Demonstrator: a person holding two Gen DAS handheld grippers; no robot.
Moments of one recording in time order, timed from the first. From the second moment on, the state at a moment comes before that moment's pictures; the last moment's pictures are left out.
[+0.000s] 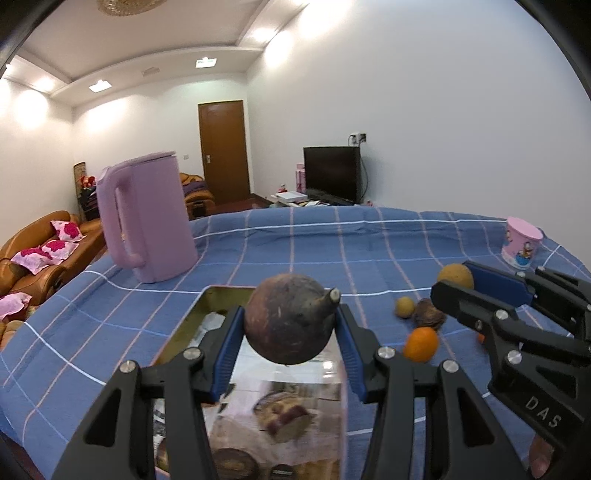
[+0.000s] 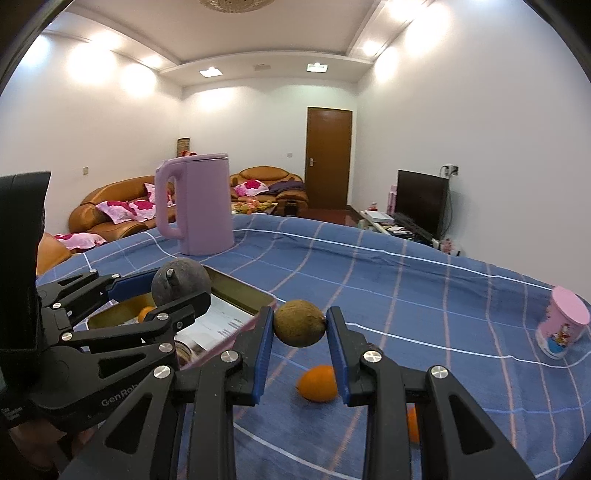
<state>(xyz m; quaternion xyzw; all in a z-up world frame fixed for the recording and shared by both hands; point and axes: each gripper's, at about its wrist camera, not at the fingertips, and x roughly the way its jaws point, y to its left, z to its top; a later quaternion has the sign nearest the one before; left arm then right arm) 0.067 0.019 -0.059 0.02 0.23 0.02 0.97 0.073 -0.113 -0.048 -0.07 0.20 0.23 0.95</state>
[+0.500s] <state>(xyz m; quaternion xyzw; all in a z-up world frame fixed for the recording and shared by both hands) 0.083 0.059 -0.066 0.02 0.26 0.05 0.96 0.095 -0.062 -0.057 -0.08 0.22 0.27 0.93</state>
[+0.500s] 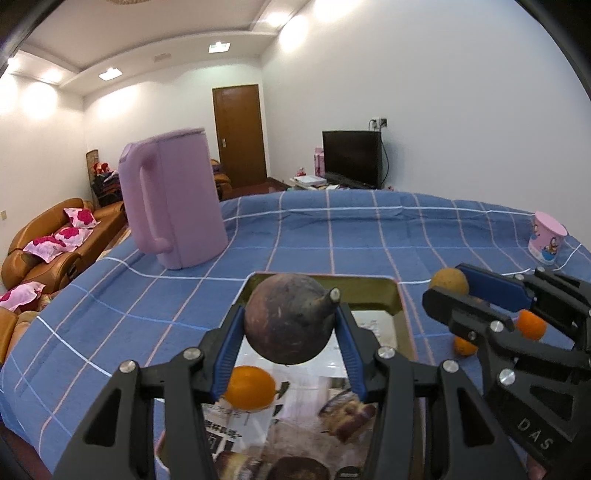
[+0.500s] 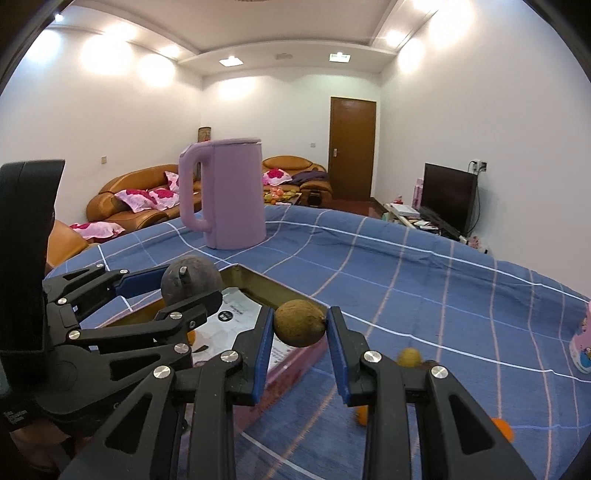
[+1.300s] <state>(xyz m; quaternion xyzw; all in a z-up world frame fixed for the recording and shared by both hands) 0.104 0.081 -0.084 0.03 0.31 0.06 0.95 0.119 -0.026 -0.078 -0.09 0.27 0.29 0.91</state>
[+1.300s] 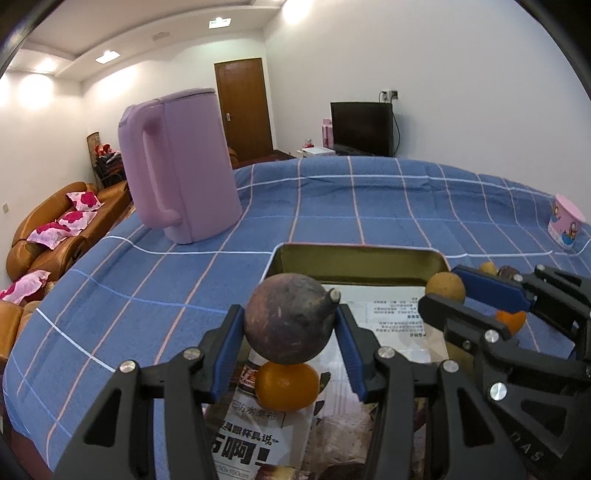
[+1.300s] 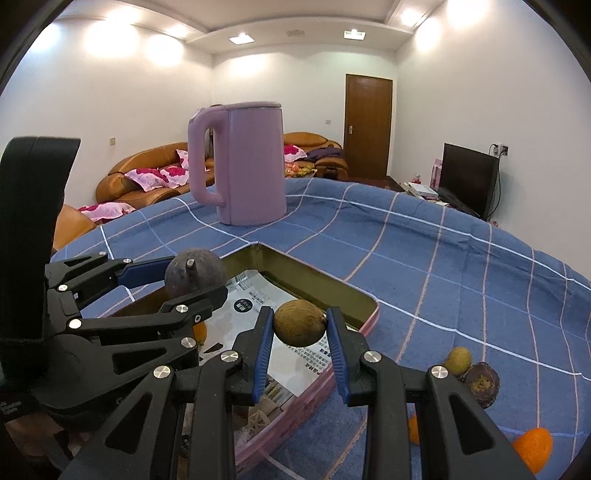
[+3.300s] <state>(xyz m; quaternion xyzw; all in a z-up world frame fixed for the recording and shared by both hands) 0.099 -0.074 -0.074 0.09 0.31 -0.05 0.94 0.110 -0.214 -0.090 -0.03 0.35 0.10 0.93</state>
